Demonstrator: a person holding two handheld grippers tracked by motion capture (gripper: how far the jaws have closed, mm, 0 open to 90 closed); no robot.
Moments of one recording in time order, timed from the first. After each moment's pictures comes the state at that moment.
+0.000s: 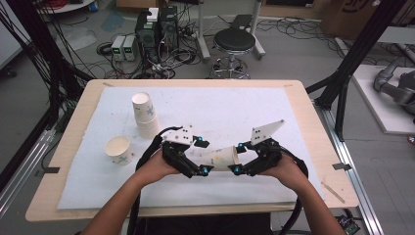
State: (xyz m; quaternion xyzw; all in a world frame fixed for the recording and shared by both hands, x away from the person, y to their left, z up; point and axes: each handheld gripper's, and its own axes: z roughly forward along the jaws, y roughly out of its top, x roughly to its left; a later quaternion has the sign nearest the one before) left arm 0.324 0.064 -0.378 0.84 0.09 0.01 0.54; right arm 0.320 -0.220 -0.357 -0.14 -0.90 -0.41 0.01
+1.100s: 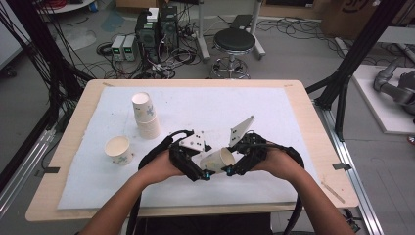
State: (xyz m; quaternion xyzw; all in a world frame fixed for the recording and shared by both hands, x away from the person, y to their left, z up) left arm 0.322 0.043 -0.379 0.89 0.06 0.04 0.44; right arm 0.326 -0.176 -0.340 -0.08 -0.96 -0.27 -0.03
